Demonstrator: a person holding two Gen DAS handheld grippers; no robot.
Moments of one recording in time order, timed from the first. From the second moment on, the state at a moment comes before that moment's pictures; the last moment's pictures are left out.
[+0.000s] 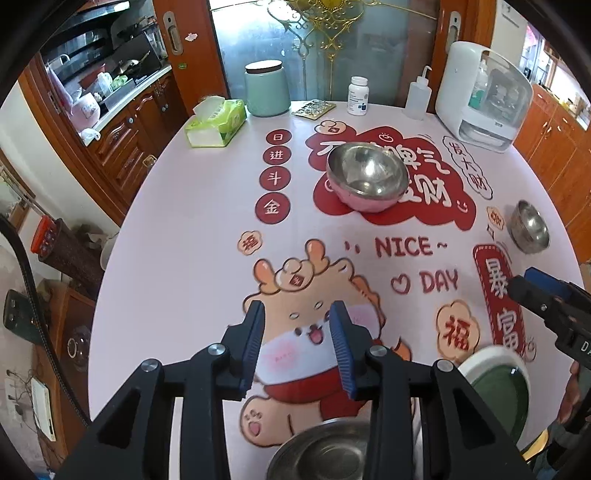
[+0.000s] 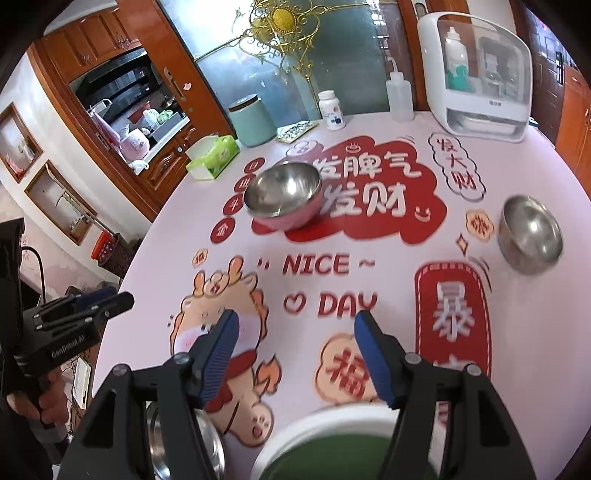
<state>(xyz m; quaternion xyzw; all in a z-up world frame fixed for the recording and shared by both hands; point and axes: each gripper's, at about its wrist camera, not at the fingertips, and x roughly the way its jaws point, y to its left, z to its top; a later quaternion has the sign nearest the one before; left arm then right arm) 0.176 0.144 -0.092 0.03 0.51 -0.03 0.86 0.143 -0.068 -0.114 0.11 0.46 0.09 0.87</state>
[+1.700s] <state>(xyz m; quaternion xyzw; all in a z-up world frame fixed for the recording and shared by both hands) 0.372 0.092 -0.200 -0.07 0.54 0.00 0.84 0.336 -0.084 -0.219 0.23 0.48 0.14 0.83</state>
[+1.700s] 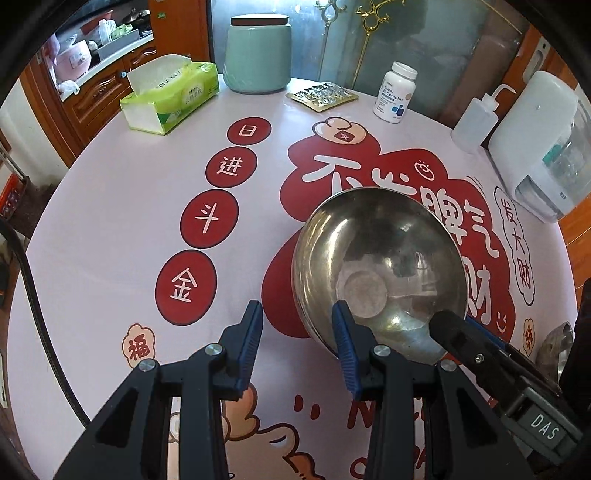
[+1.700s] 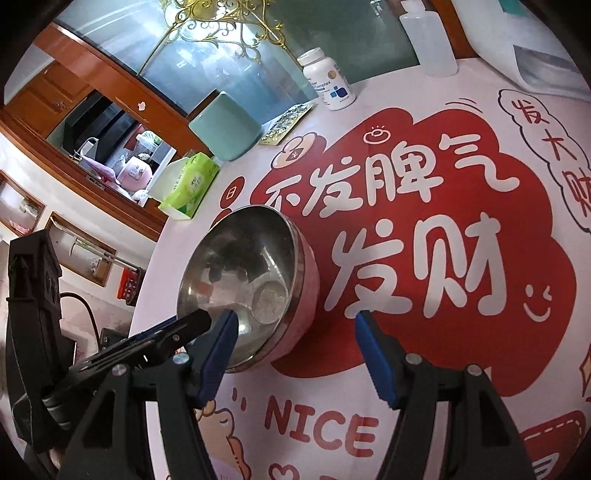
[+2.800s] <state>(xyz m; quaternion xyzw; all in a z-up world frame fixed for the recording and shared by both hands) 0.354 0.071 -0.211 -0.04 0.57 -0.01 0.82 0.324 -0.092 -0.222 0.23 0.49 0.16 0.82</state>
